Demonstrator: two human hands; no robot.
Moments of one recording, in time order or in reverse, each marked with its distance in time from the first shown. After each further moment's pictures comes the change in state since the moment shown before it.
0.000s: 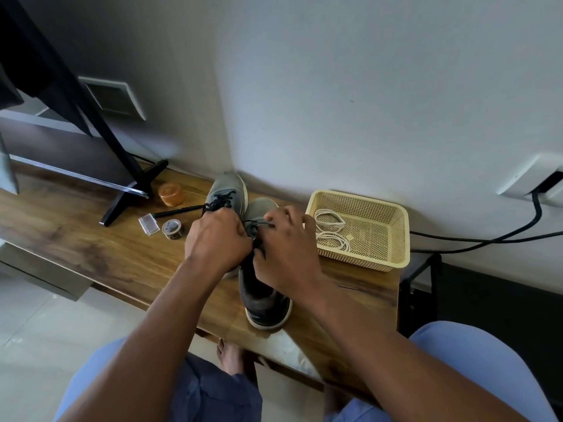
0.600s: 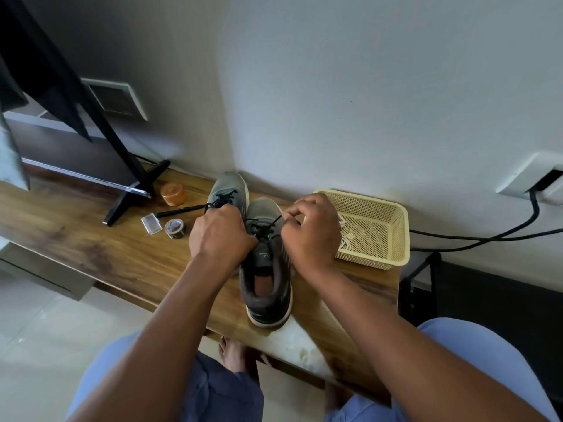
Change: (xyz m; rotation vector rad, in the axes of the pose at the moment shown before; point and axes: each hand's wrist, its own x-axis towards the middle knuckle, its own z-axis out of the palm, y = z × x) left_hand 0.001 0.010 0.003 0.070 0.012 -0.020; right_hand 0.012 0.021 -0.007 0.525 0.320 0.493
